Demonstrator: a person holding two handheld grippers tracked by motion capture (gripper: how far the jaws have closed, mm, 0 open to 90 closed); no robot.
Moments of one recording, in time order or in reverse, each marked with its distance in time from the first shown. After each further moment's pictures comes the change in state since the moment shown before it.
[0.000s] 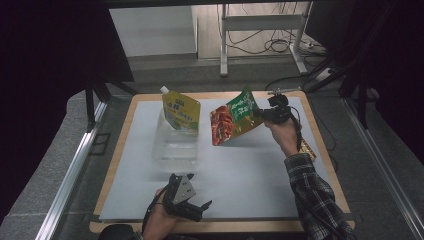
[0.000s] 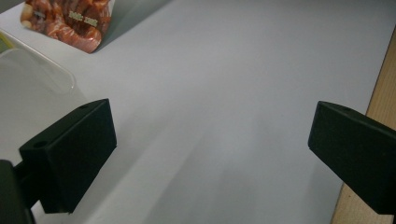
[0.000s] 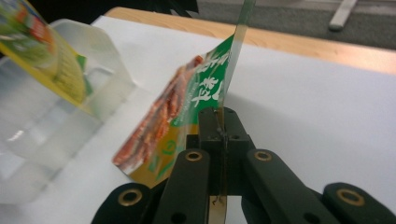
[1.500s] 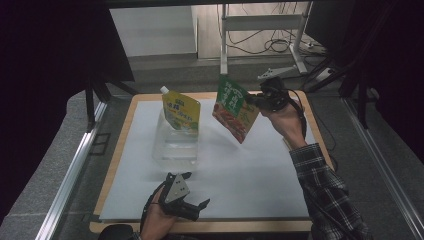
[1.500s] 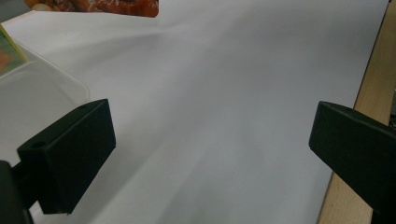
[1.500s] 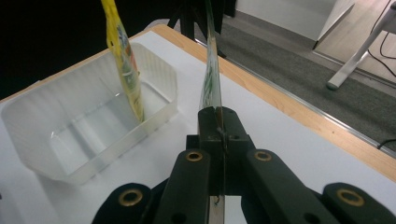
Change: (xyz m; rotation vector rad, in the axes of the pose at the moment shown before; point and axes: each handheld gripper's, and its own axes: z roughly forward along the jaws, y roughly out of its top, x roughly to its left) left arm 0.004 0.000 -0.013 -0.081 -0.027 -0.054; right arm 0.072 0.059 -0.059 -0.023 0.018 -0.292
